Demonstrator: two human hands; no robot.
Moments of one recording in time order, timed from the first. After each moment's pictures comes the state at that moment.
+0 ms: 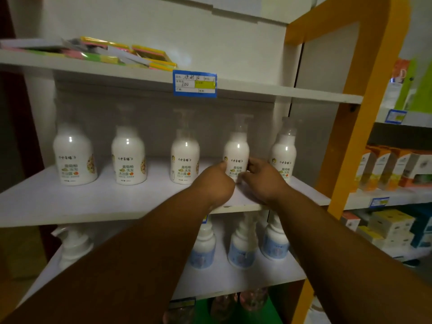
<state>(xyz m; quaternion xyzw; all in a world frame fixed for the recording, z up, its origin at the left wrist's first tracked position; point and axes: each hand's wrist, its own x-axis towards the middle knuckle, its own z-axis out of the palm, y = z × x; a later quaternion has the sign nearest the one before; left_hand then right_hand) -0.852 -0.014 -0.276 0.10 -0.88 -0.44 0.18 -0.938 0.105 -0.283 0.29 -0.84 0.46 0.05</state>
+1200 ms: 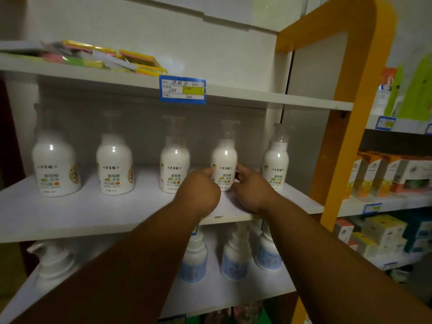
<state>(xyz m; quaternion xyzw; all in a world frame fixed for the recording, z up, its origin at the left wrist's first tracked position) -0.851 -0.018 -0.278 0.12 -0.86 -0.43 0.25 -0.945 0.099 -0.286 0.31 -0.84 0.45 0.03</state>
